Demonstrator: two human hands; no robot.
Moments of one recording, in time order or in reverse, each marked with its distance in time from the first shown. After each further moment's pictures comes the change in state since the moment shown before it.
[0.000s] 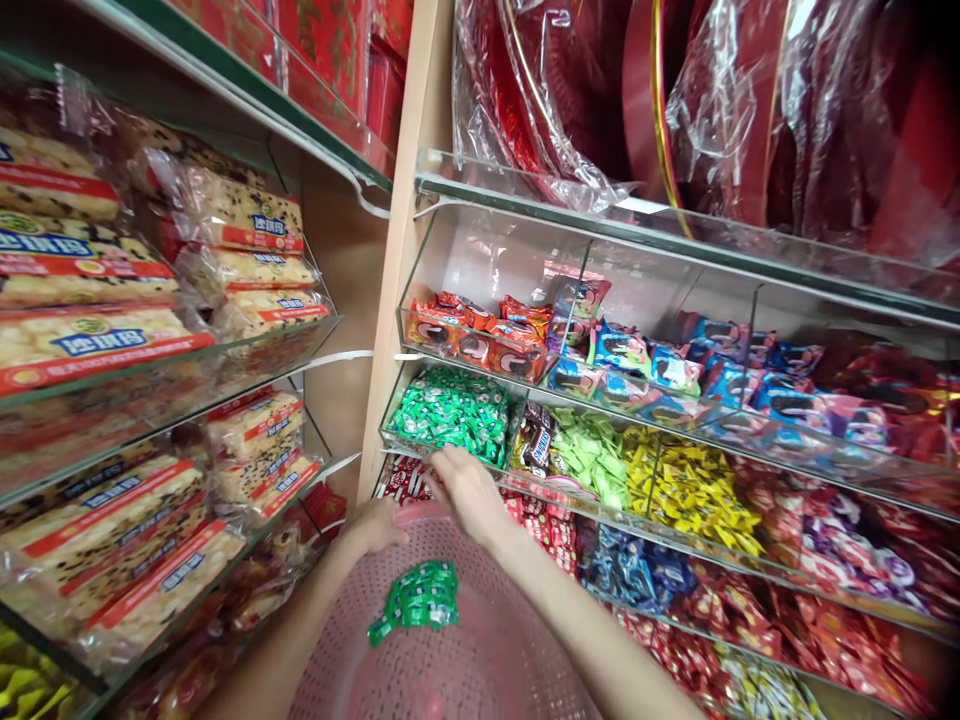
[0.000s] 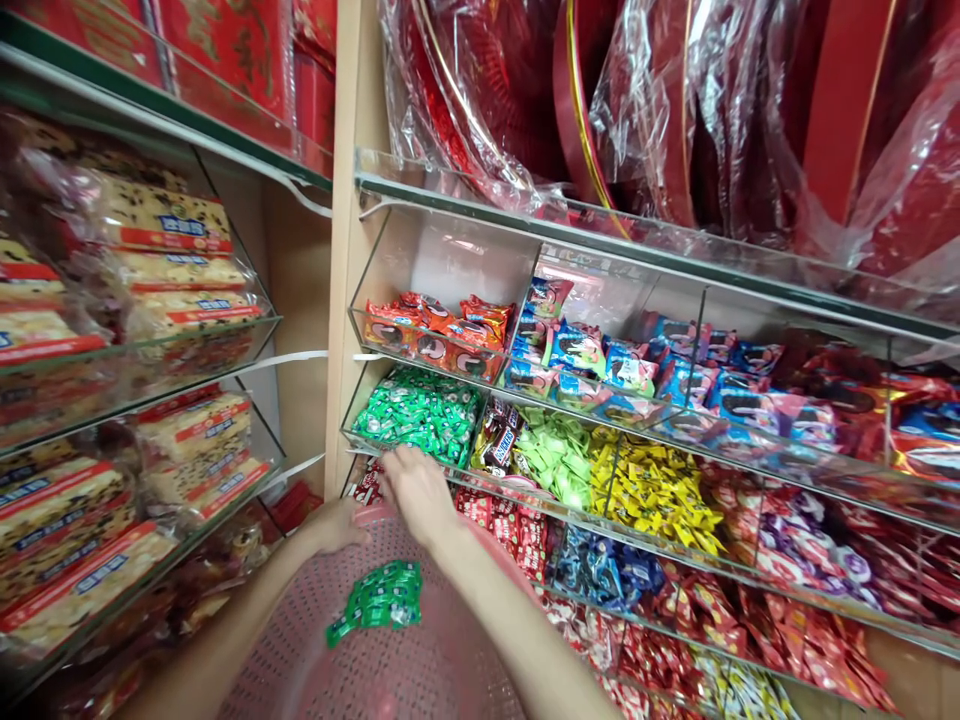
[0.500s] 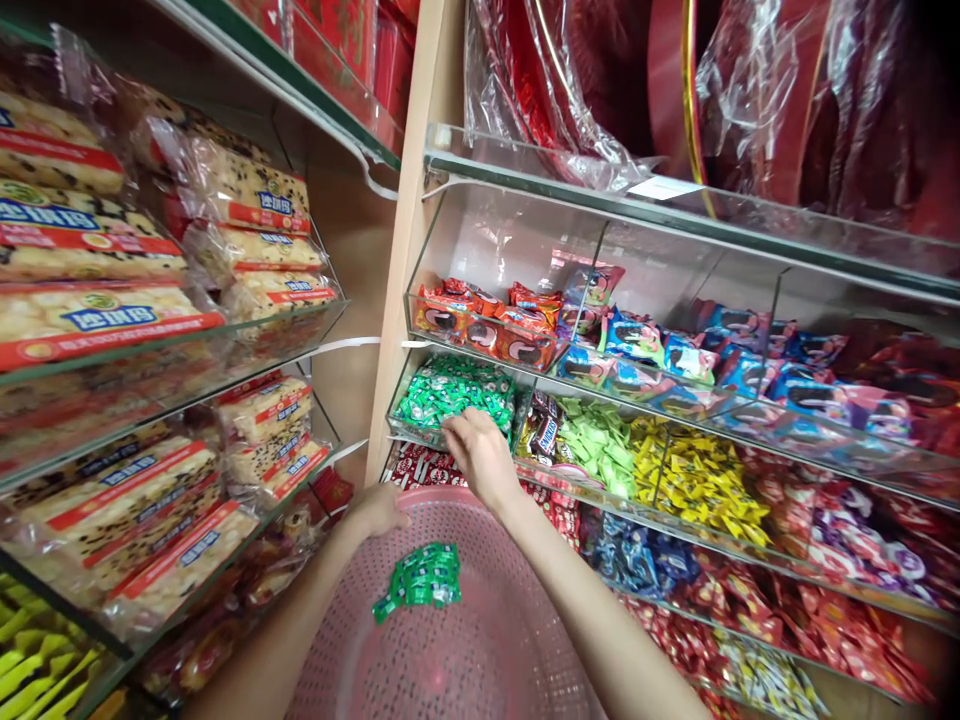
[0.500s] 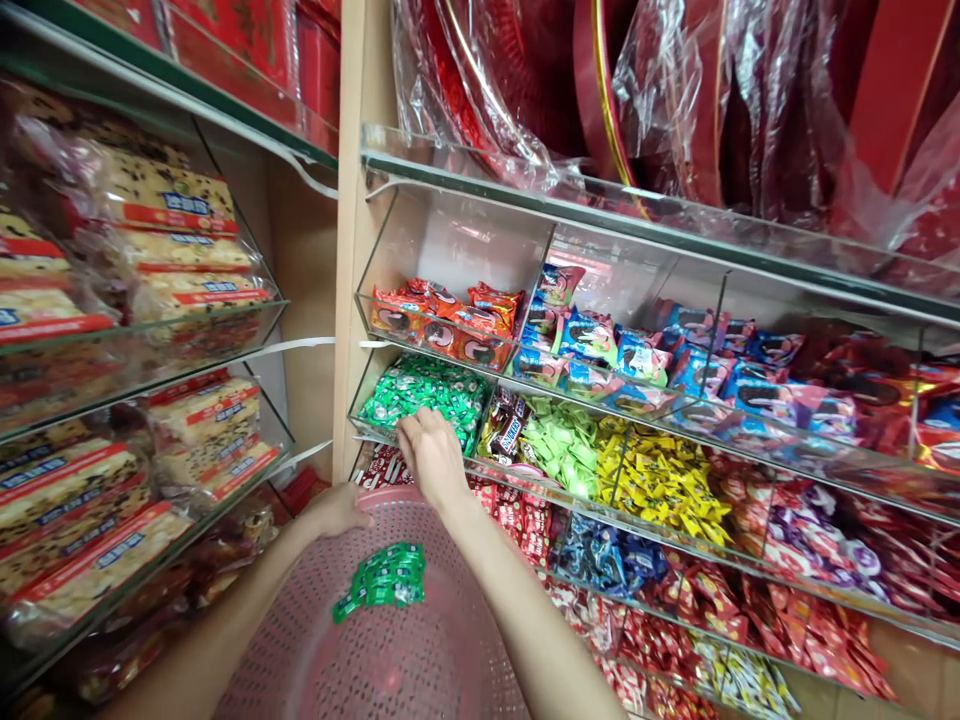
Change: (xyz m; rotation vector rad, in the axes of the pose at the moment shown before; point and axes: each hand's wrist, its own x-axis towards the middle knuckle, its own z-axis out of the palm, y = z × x) left_hand -0.009 -0.001 -0.008 -0.008 -0.014 0.026; right_hand 0.013 0.007 -0.012 0.053 0.235 0.057
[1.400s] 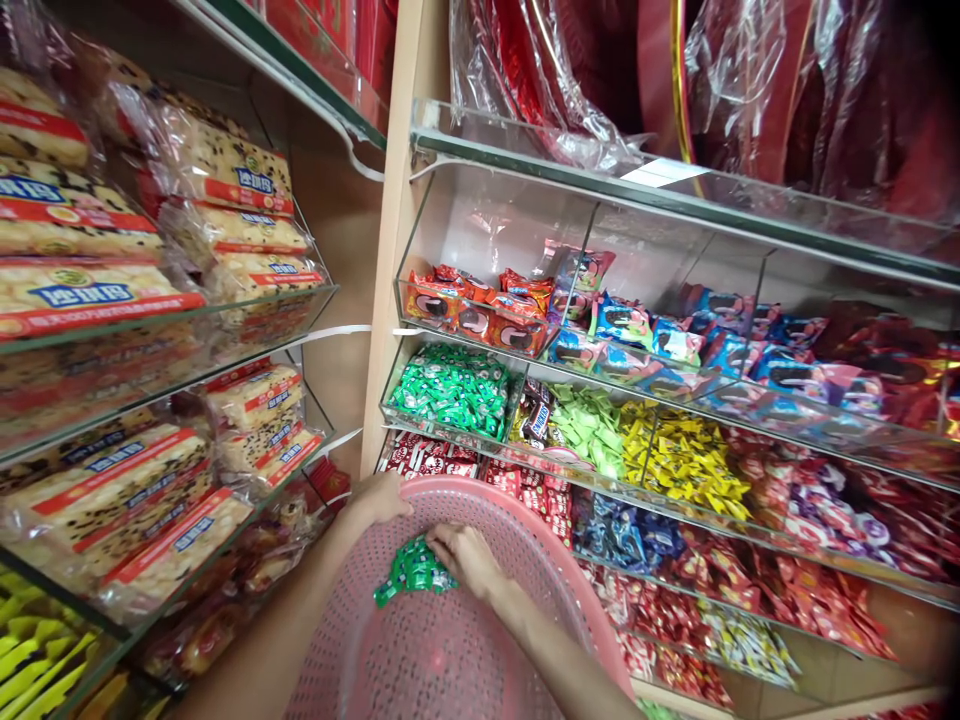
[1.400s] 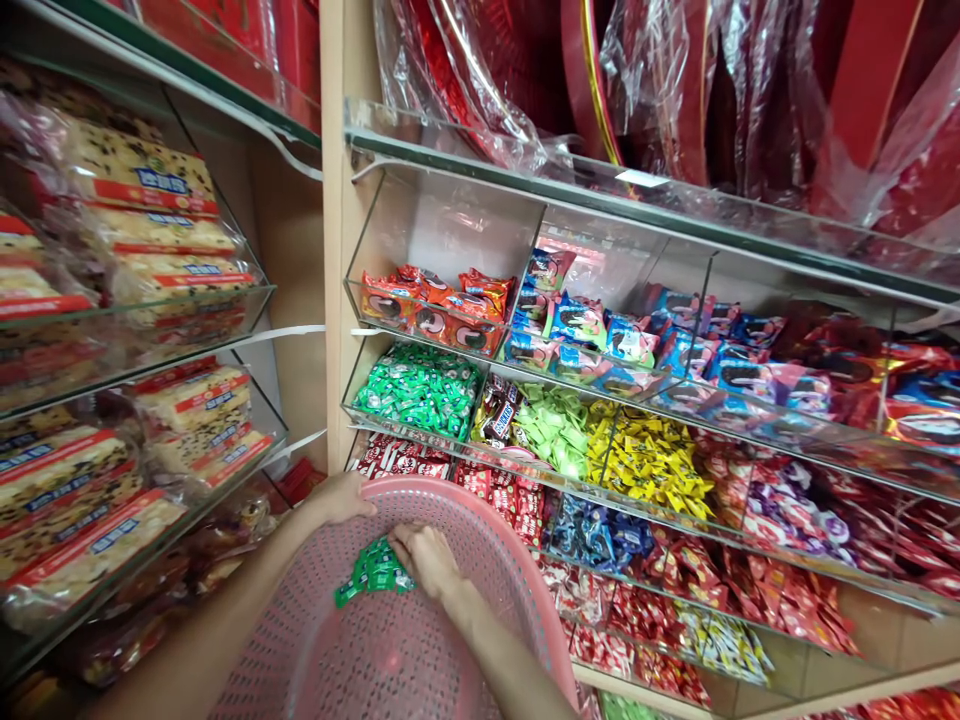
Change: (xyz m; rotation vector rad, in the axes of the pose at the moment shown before) left_hand 0.000 0.012 0.002 0.084 0.002 0.026; right_hand -0.134 0.017 0.102 0.265 -0.449 0.078
